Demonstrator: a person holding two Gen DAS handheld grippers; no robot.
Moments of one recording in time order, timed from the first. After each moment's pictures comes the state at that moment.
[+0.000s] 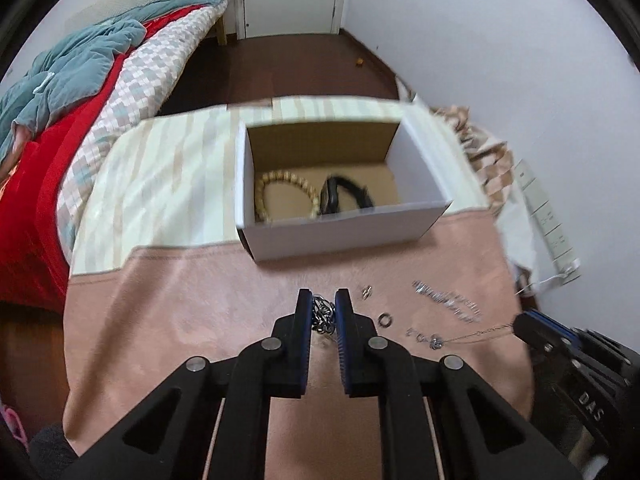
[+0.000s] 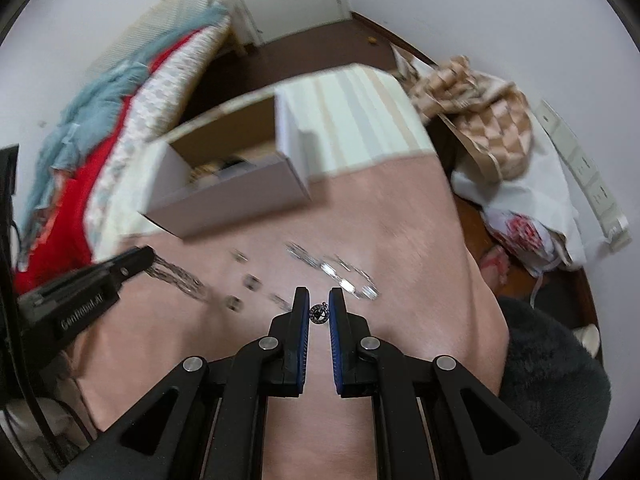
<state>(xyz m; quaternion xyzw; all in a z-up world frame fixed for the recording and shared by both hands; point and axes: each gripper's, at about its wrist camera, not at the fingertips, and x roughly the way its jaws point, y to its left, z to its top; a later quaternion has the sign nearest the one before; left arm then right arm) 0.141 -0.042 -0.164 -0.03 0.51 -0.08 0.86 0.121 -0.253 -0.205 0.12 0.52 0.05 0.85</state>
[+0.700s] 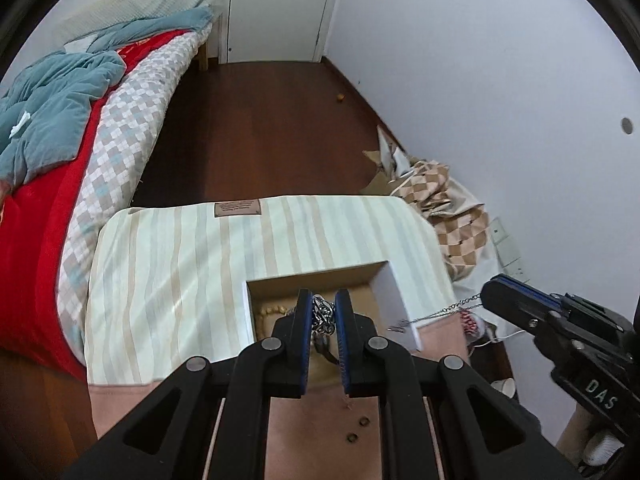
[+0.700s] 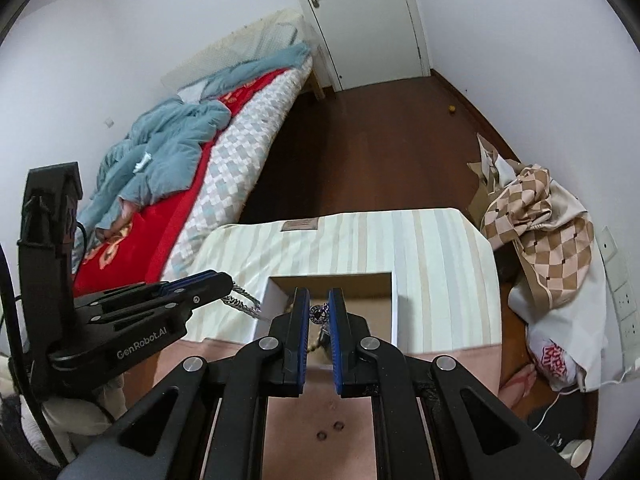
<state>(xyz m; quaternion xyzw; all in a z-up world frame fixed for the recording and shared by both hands) 0.260 -0.020 -0.088 -0.05 0.49 -0.11 0.86 0.255 -0.207 -0.082 0.09 0.45 0.16 0.87</state>
